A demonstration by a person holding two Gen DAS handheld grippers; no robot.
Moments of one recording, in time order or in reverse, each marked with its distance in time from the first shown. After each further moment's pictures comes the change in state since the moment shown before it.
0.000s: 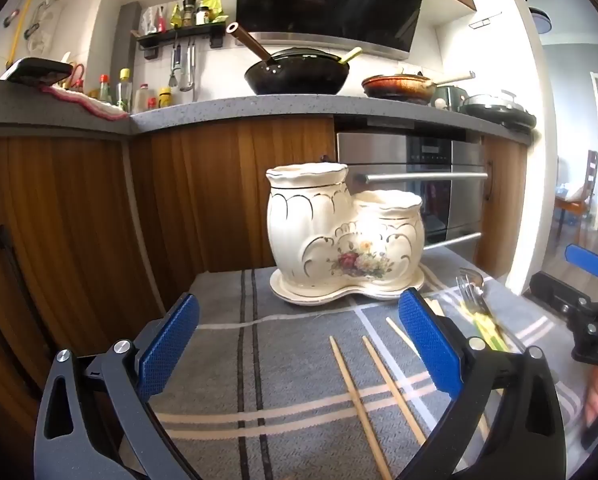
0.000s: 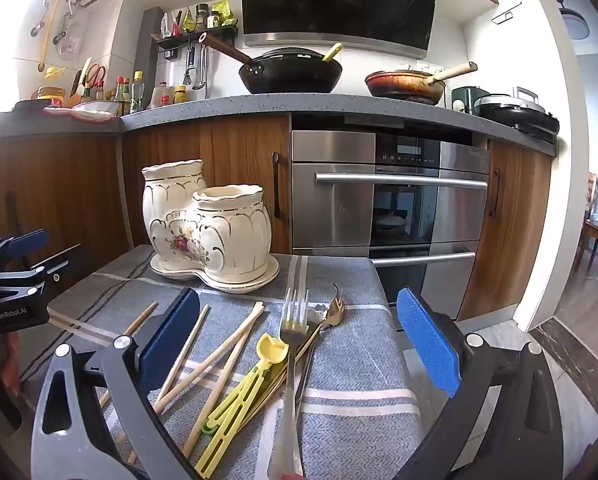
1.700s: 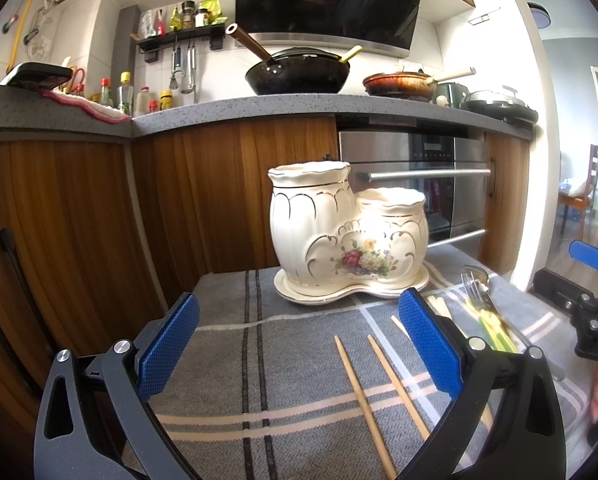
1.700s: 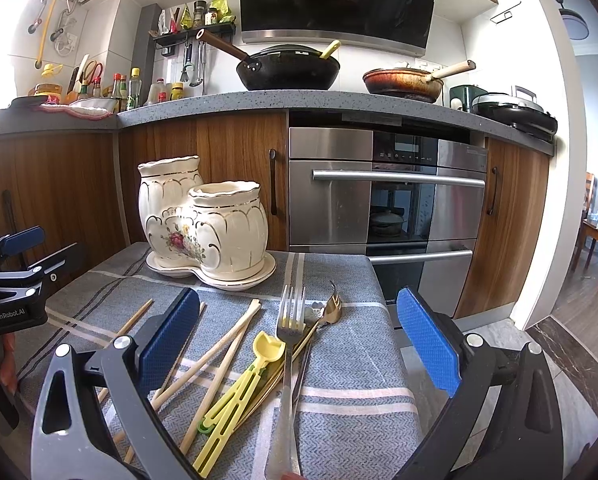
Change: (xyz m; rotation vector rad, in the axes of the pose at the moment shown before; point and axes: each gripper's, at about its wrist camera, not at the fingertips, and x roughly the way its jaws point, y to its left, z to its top) left arm 0.000 0.003 0.000 0.010 0.003 0.009; right arm 0.001 -0.001 -0.001 -0.005 0.005 -0.008
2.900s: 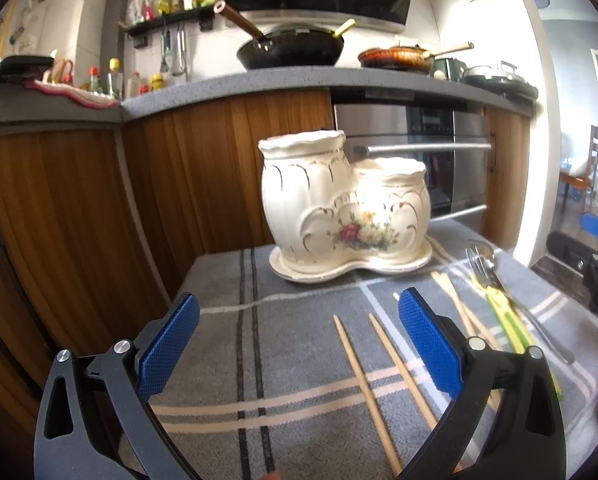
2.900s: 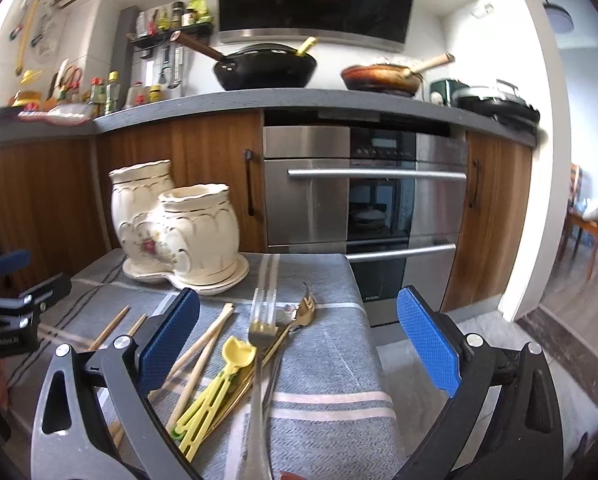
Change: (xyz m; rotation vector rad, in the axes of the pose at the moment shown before) left arm 0.017 -0.003 -0.005 0.038 0.101 -0.008; right arm 0.008 -0.019 -0.001 0.053 0.010 -0.065
